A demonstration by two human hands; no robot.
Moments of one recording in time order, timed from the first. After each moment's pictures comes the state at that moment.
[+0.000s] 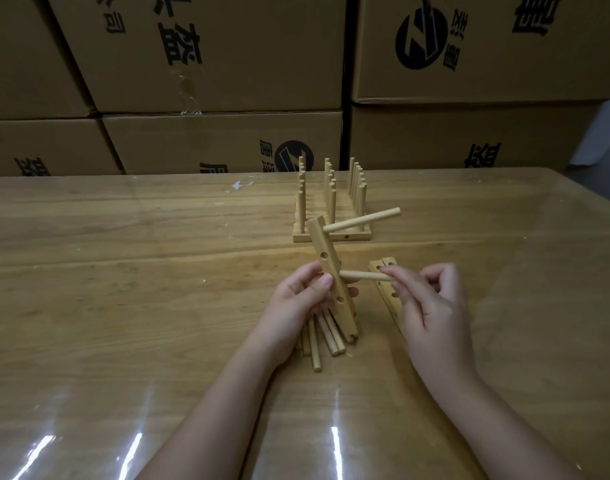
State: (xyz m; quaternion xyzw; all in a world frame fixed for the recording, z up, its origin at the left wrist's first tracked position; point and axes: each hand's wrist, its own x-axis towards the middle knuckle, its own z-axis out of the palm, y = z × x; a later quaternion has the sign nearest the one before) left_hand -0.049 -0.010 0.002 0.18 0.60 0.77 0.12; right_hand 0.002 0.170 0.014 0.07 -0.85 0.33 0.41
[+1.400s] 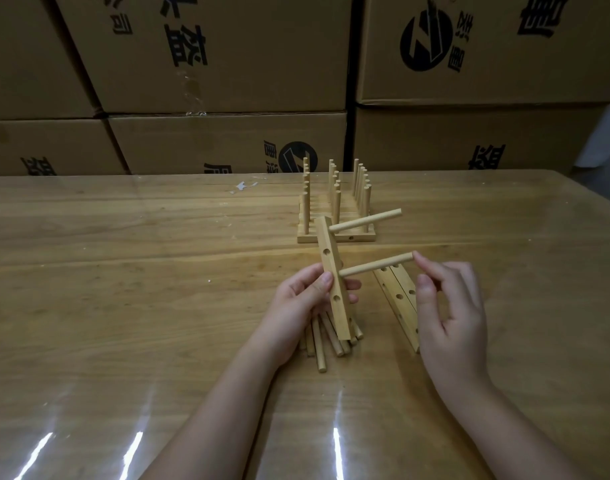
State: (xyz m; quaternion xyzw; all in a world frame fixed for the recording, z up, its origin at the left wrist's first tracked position) left_hand -0.045 -0.013 0.006 0.17 0.58 0.78 0.12; right_hand 0.006 0.167 0.016 0.09 -0.79 0.42 0.45
